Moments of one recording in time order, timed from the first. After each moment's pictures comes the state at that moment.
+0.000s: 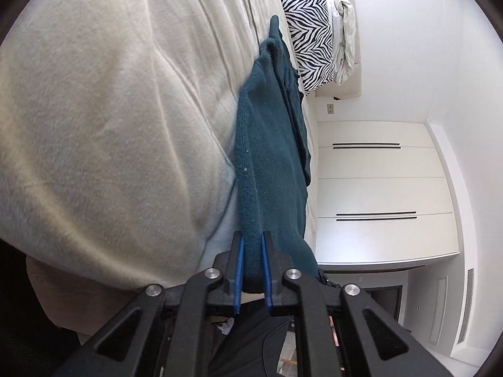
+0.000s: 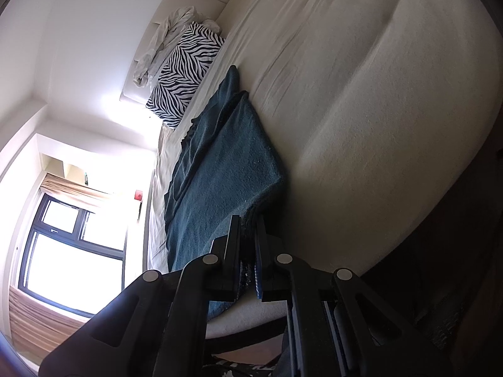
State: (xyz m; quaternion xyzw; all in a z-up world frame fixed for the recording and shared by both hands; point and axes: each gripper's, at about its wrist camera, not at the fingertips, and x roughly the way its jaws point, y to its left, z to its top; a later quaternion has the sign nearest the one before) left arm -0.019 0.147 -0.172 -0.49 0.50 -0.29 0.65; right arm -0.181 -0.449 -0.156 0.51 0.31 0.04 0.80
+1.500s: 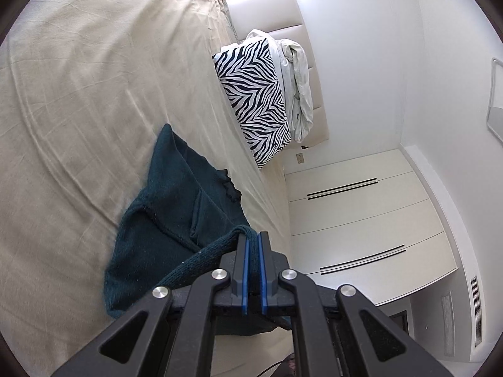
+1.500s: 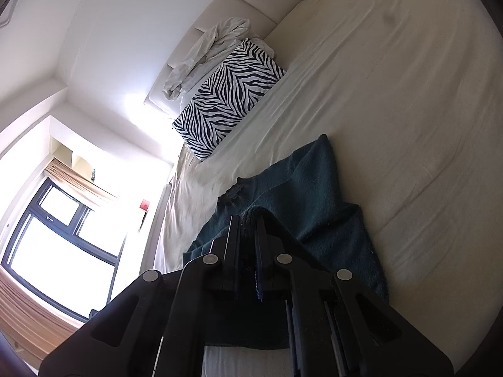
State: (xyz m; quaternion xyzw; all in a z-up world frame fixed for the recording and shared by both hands) left arm 0.197 0.114 -0.047 -0.49 0.38 -0.29 0.73; right arm 0.046 -0.453 -0.042 0.44 0.24 0.06 0.86
